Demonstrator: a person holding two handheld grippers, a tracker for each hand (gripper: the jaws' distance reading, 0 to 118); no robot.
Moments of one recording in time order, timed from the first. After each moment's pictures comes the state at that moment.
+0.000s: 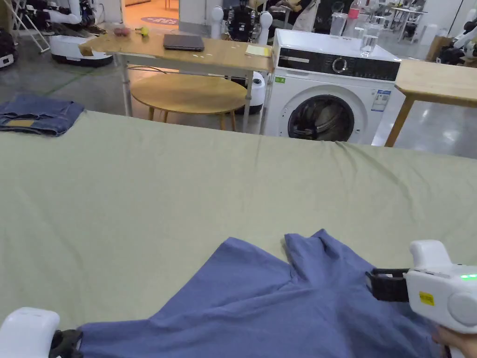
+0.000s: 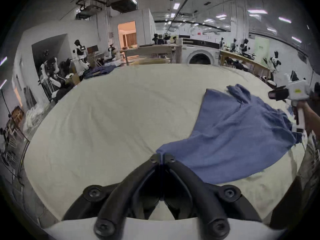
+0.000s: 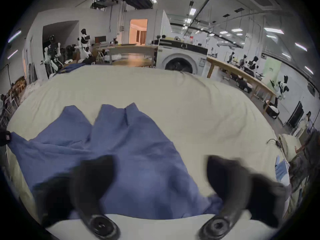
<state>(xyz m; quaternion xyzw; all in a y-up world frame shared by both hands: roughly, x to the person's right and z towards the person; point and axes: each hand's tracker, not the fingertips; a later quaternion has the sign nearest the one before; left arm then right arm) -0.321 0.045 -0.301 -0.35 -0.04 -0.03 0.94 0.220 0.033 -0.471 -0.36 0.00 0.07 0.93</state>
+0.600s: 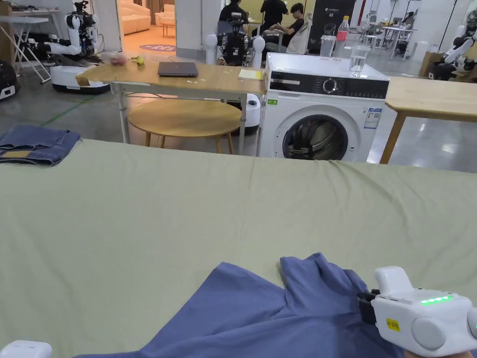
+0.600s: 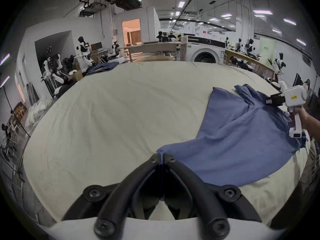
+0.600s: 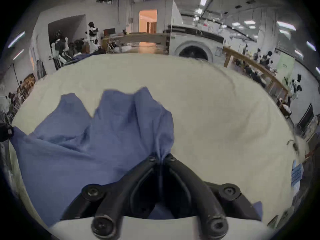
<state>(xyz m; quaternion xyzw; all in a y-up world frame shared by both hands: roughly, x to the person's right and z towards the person) -0.313 0.029 -0.316 -0.35 -0.02 -0.02 0.94 0.200 0.015 -0.464 -0.34 0.05 0.06 0.94</state>
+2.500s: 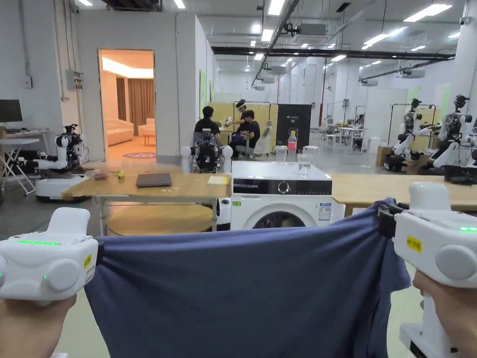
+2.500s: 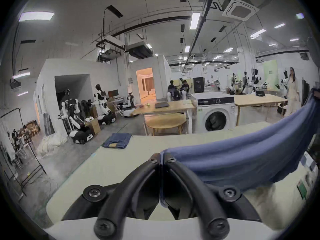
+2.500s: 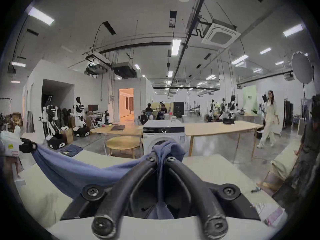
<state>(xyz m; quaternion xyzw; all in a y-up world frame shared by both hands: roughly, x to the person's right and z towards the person) -0.243 0.264 -0.398 -0.14 0.02 -0.05 0.99 0.271 0.305 -0.346 -0.03 -0.04 -0.02 1.00</state>
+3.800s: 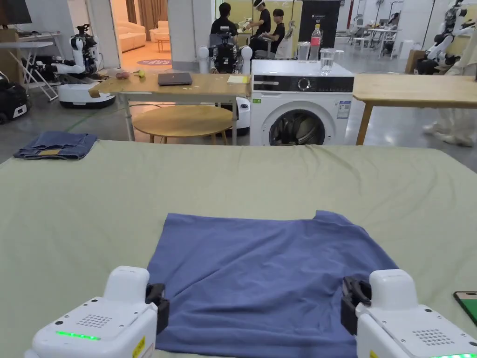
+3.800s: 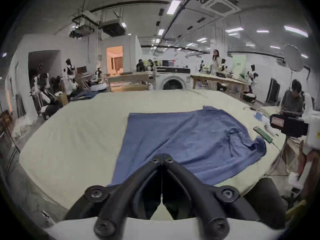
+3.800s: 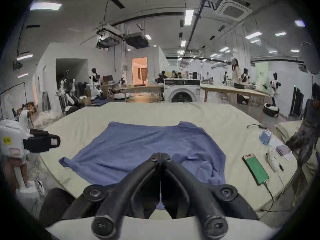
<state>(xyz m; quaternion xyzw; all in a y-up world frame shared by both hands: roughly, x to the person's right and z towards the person) -0.221 0.082 -0.142 -0.25 -0.09 -0.02 0.96 0.142 0.103 -0.102 -0.18 0.02 -0.01 0.98</state>
